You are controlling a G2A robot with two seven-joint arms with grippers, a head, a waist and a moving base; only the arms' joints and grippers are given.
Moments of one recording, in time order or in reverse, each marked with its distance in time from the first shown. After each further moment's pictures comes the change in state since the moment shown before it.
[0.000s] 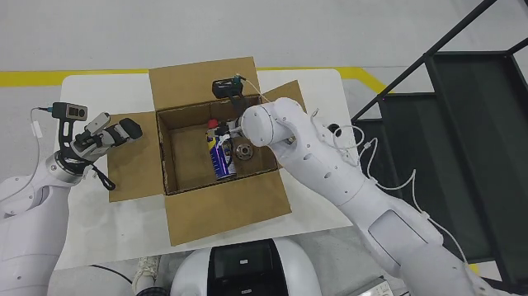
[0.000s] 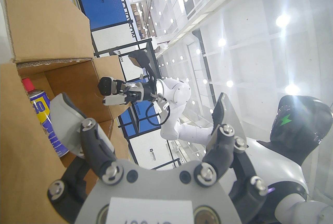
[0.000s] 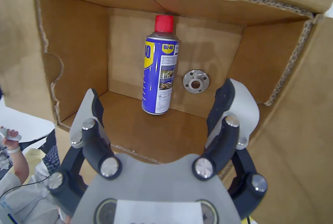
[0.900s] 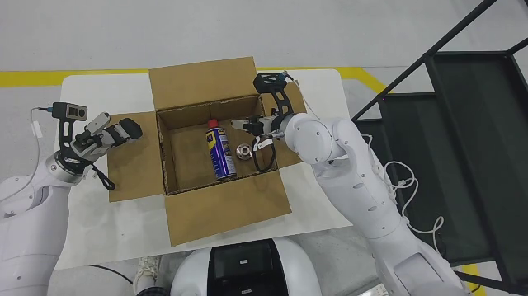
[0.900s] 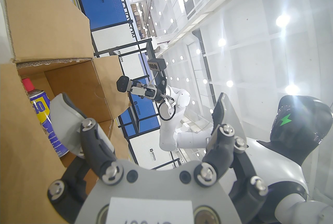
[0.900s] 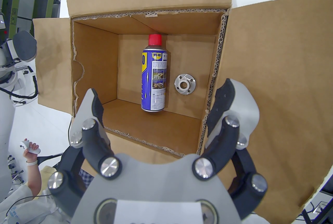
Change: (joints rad) left arm 0.000 0.000 0.000 0.000 0.000 0.000 0.000; right arm -0.343 0.105 0.339 -0.425 -0.058 -0.092 -0.068
